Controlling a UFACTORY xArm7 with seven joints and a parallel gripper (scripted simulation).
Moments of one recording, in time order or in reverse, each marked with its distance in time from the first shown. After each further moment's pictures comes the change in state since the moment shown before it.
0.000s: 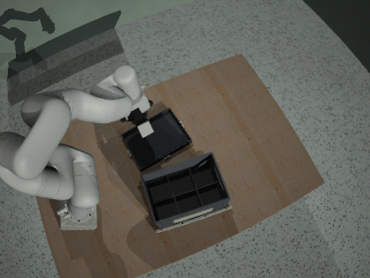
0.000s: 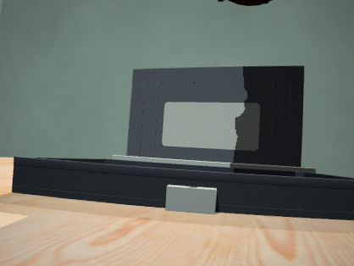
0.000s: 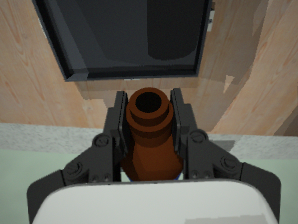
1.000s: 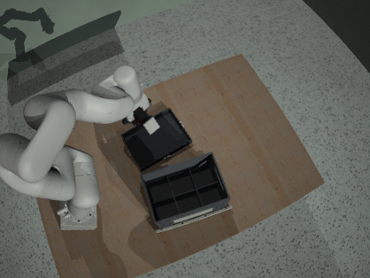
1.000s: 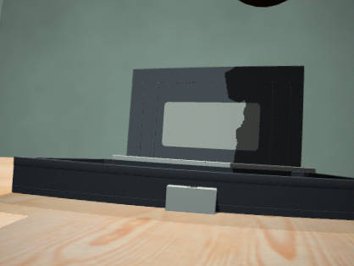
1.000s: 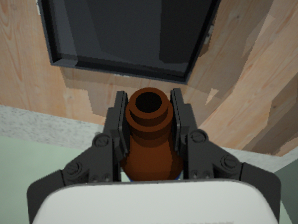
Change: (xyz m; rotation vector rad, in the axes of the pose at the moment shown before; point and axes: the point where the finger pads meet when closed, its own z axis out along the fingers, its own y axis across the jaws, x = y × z) arm 0.000 0.000 0.000 0.000 0.000 -0.216
